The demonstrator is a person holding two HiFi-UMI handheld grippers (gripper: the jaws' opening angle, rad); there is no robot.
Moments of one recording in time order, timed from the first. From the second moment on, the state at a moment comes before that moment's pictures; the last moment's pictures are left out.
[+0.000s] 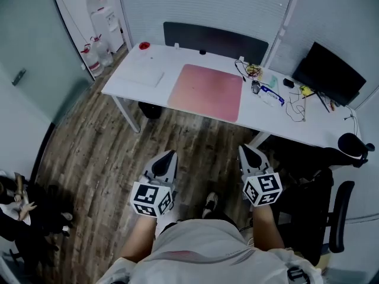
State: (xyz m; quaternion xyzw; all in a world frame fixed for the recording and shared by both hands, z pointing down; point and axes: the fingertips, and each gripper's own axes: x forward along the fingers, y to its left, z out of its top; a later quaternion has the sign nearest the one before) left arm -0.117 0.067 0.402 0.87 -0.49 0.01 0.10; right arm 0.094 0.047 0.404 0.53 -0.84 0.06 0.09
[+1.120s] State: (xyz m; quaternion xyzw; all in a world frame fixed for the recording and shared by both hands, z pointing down) left arm 0.010 -0.202 0.436 0.89 -0.43 0.05 0.12; right arm 0.239 -0.193 0.462 0.59 -0.79 0.13 0.11
